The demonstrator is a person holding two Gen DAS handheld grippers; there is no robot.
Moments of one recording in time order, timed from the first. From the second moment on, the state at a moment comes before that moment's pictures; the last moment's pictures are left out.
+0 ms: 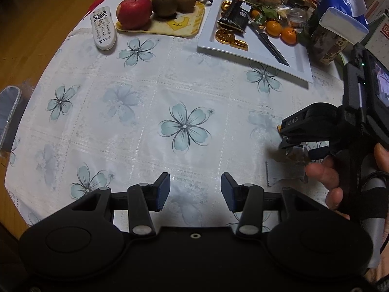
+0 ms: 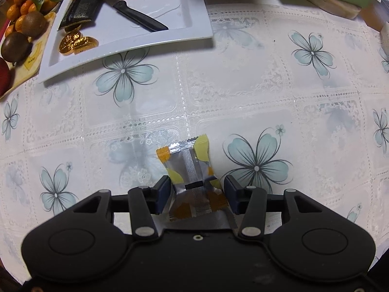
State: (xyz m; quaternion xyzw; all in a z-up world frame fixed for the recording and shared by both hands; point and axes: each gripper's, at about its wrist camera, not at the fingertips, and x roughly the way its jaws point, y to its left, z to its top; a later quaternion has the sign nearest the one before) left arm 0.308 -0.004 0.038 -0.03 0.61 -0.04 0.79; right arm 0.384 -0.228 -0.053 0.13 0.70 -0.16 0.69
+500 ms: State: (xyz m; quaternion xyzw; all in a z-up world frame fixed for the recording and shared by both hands) left arm 0.309 -0.008 0.033 -0.02 0.61 -0.04 0.79; right arm 0.352 -0.244 -0.038 0.11 0.70 -0.14 0.69
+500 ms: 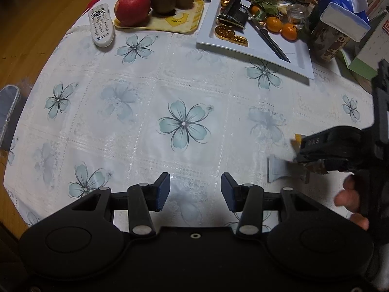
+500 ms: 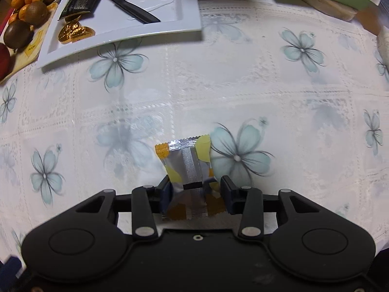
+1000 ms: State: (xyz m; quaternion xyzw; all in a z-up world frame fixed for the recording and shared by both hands) left arm 0.299 -0.044 0.010 0.02 0.62 -0.06 0.78; right arm 0.217 -0.274 -0.017 0.18 0.73 -0.10 0.65
